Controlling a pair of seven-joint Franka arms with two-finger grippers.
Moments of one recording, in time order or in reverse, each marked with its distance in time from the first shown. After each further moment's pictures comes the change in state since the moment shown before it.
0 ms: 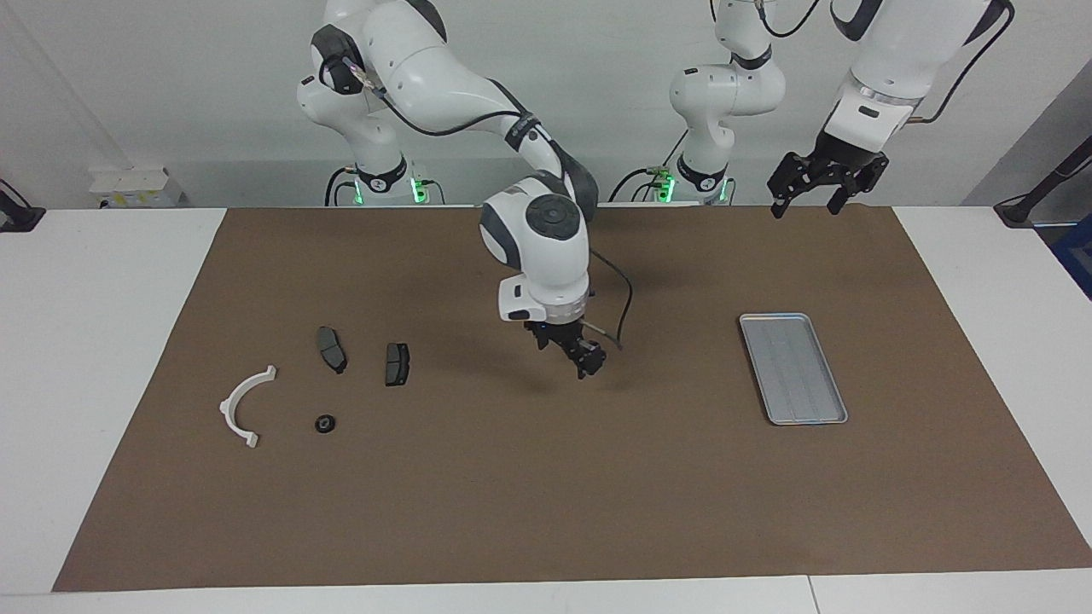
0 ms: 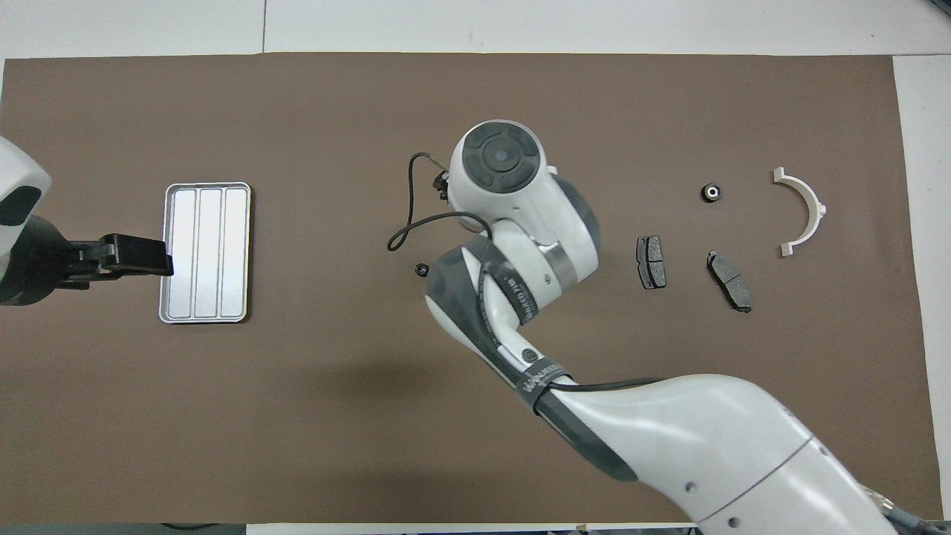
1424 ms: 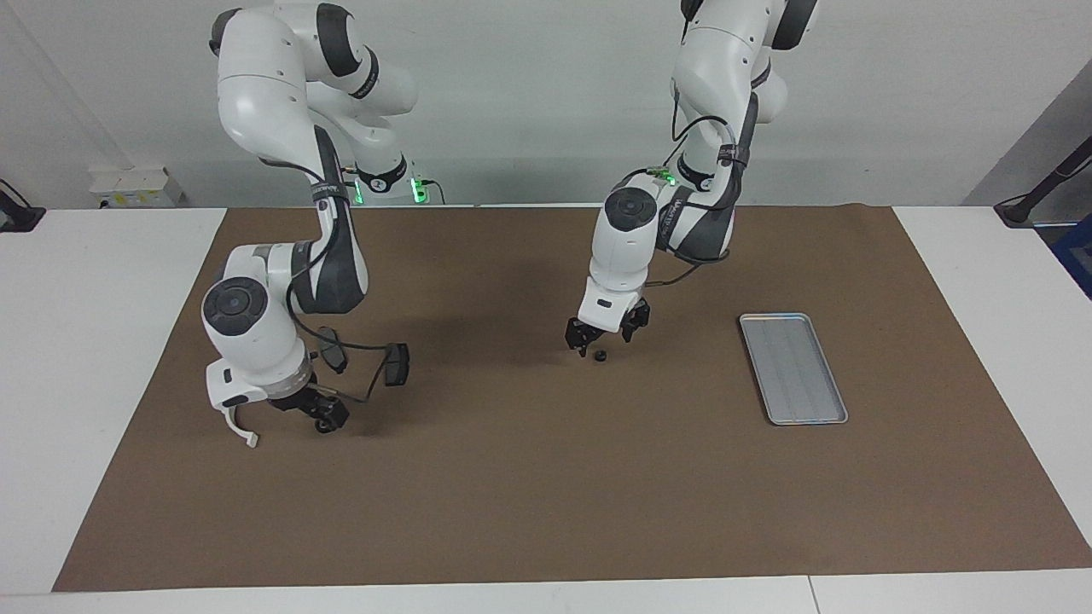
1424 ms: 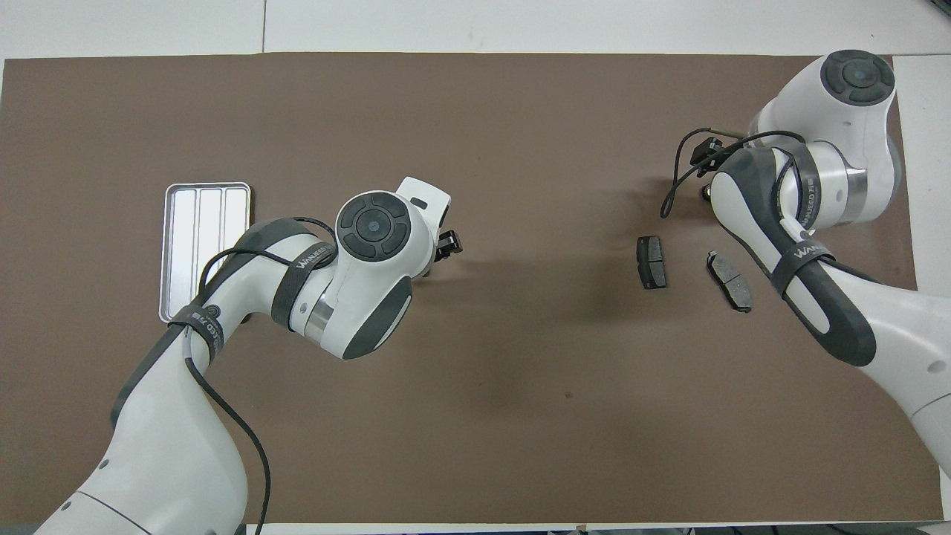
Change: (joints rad) left arm -0.418 0.530 -0.015 -0.084 0.132 0.599 -0.638; right arm -0.510 0.002 -0.012 -0.191 -0.139 0.083 -0.770
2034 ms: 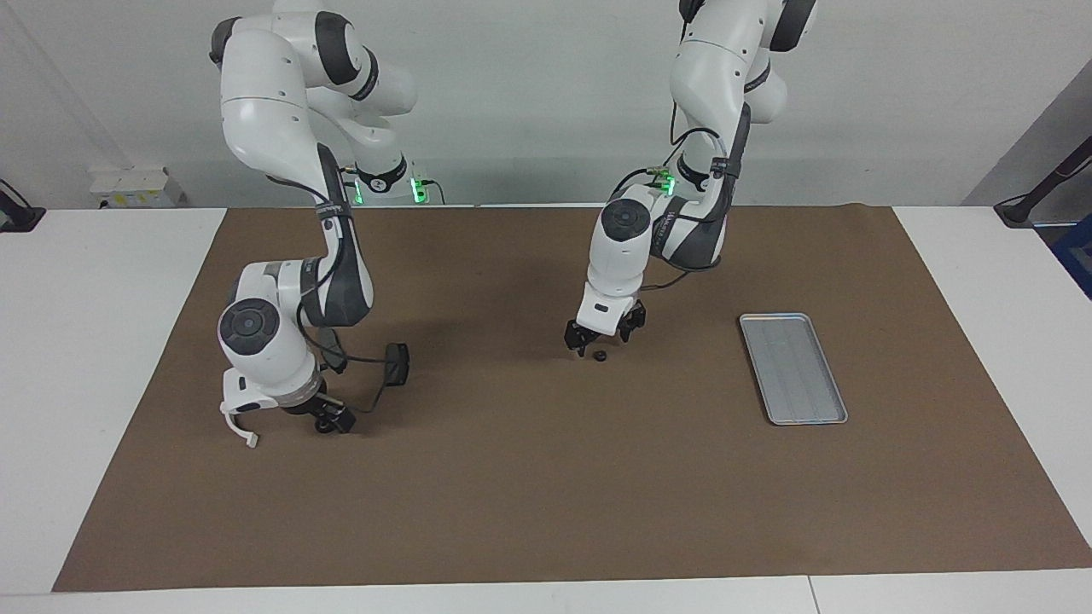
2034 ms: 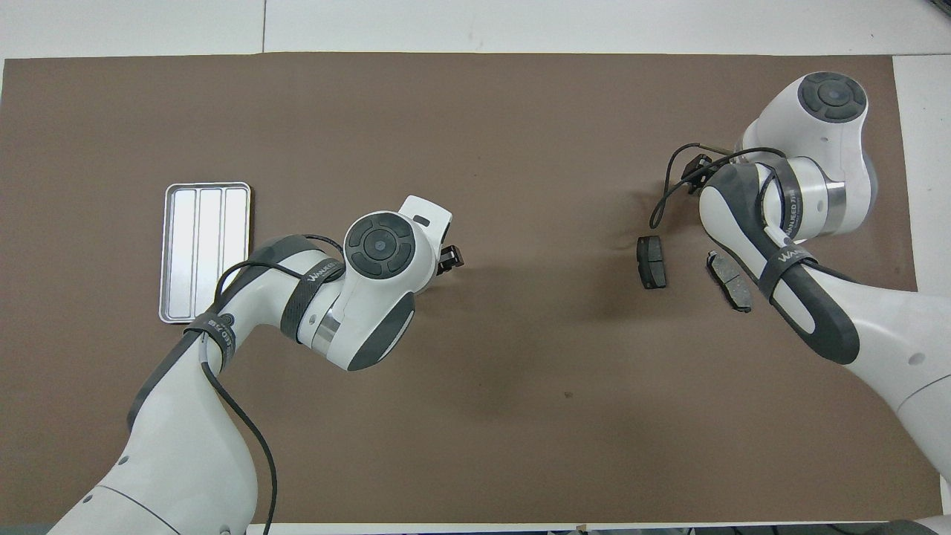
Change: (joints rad) left arm -0.010 0.003 -0.001 -0.065 0.000 0.064 -0.017; right arm -0.001 0.012 0.004 -0.060 0.000 0.015 0.073
